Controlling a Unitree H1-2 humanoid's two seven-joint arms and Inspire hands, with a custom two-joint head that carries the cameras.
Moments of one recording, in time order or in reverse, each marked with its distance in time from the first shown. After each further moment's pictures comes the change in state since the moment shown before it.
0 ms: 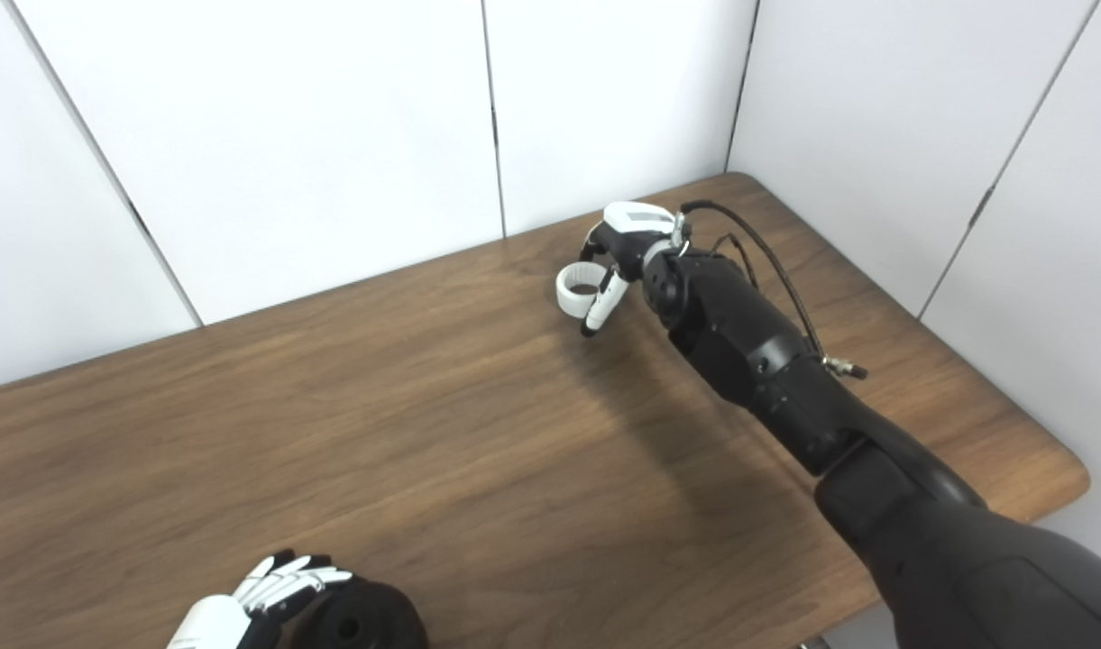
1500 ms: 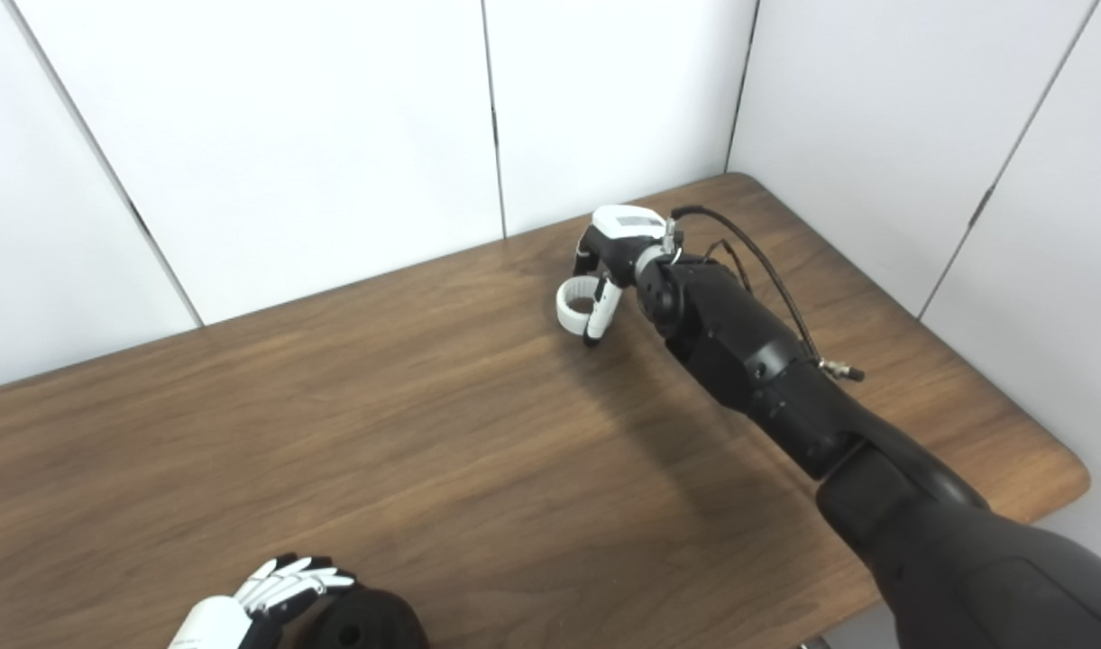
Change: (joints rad) left arm 0.003 -0.001 -0.006 -0.011 0.005 0.014 -0.003; right arm 0.016 -0.006 0.033 -0.023 0.010 -0.038 -0.029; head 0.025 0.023
